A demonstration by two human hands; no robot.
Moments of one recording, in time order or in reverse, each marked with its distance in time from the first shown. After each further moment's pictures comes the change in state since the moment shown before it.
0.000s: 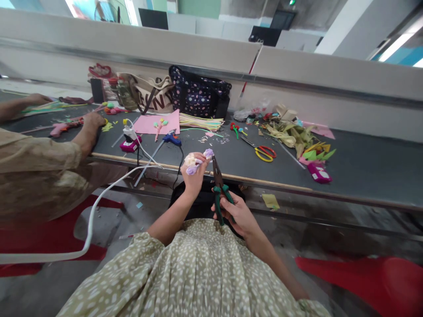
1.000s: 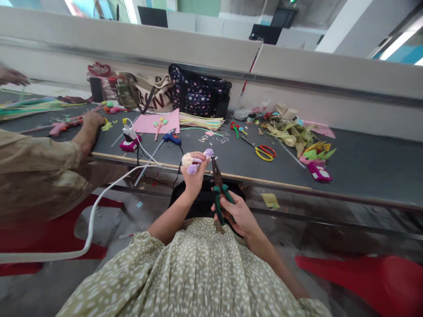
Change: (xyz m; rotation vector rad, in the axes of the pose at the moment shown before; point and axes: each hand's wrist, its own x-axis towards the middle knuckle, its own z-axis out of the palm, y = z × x) left_hand -0.001 0.001 -0.001 -0.021 -0.012 0.050; right_hand -0.001 0.001 0.001 -0.037 -0.001 0.004
